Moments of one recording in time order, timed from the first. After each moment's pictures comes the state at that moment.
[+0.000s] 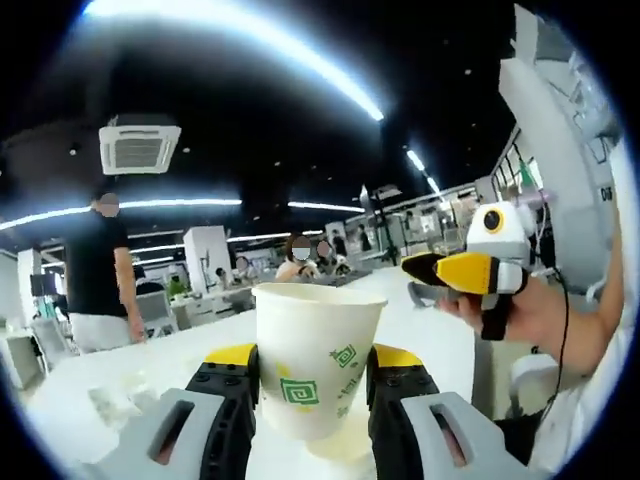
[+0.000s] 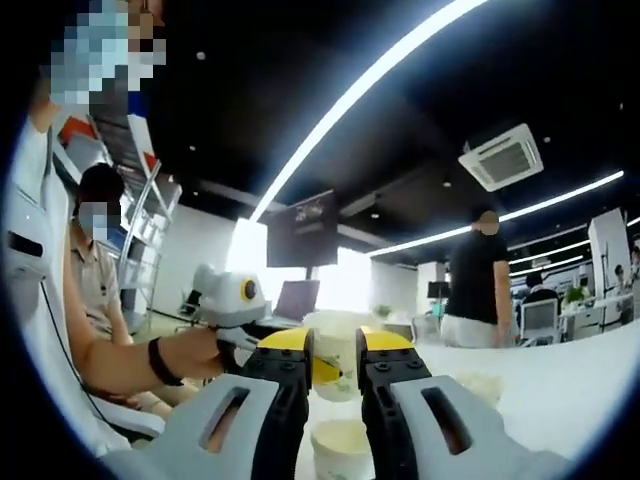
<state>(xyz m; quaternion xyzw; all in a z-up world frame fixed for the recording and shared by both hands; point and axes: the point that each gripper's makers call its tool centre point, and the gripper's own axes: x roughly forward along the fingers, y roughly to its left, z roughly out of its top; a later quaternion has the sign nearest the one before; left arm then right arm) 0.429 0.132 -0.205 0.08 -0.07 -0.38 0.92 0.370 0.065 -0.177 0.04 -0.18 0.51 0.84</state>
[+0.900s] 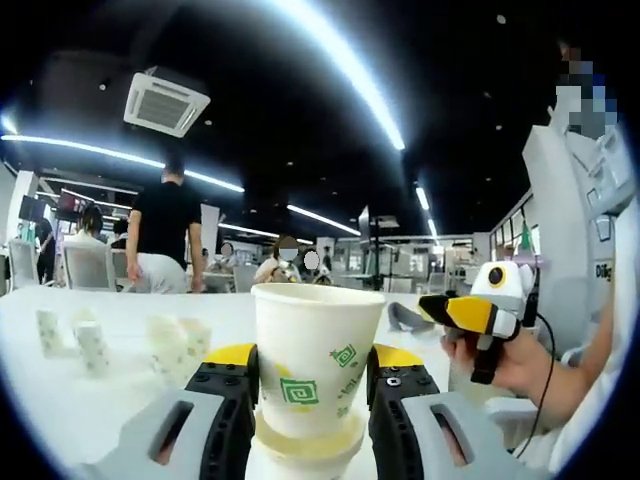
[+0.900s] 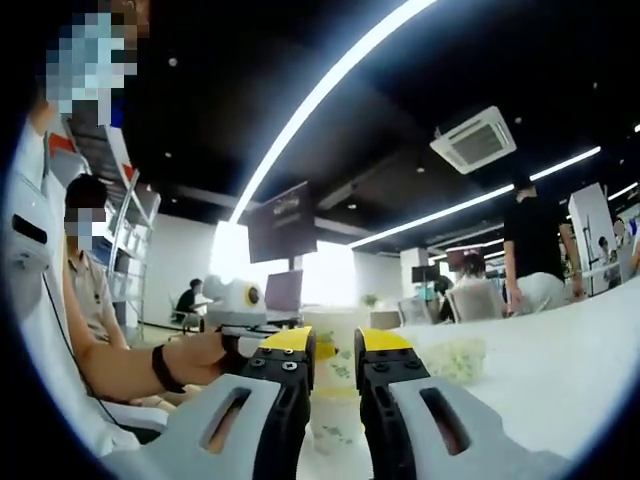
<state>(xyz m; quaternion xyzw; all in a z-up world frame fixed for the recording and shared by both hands) 0.441 0.109 -0.251 -0.04 -0.04 -0.41 0.91 0.371 0.036 -0.226 0.08 -0.14 0.48 0.86</state>
